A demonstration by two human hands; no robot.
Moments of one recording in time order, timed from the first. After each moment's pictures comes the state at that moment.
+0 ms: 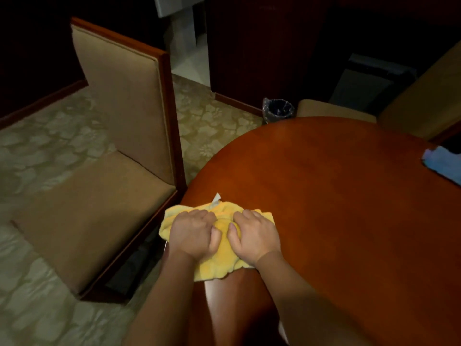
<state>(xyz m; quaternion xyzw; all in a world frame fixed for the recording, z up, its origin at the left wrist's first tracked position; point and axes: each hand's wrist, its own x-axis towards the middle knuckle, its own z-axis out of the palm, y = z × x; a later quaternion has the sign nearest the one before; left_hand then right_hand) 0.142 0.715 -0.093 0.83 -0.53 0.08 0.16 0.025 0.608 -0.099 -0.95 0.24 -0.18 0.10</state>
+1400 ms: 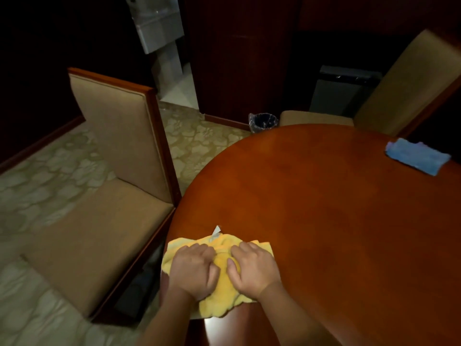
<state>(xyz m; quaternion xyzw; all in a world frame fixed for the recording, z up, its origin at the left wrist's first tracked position) 0.088 0.757 -0.086 0.81 -0.57 0.01 0.14 -0.040 0.649 -0.093 -0.95 0.24 -0.13 0.14</state>
